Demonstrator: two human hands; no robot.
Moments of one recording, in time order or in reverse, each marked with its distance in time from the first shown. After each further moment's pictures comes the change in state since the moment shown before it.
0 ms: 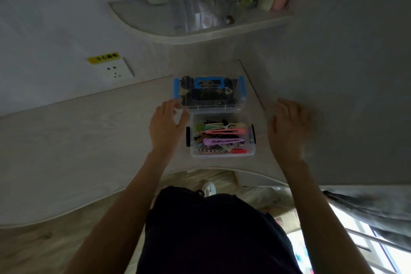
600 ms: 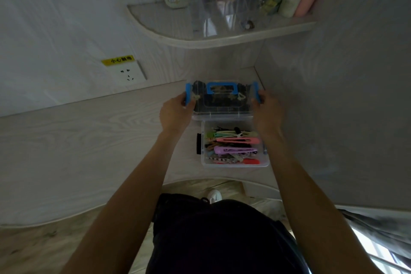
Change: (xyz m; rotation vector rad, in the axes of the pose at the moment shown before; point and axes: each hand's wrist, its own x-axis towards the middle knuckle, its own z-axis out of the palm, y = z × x) left_hand 0.059 -0.015 0.018 0.064 -0.127 -0.293; right_hand 0.066 -0.045 0.084 0.490 -0.351 0.413
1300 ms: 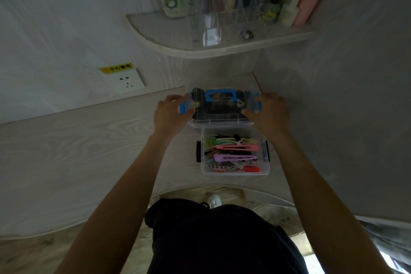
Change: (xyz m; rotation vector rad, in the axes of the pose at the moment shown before) left_hand 0.017 -0.014 -0.011 0.026 -0.162 0.064; right_hand 0.017 0.002 -0.017 -0.389 -0.080 -0.242
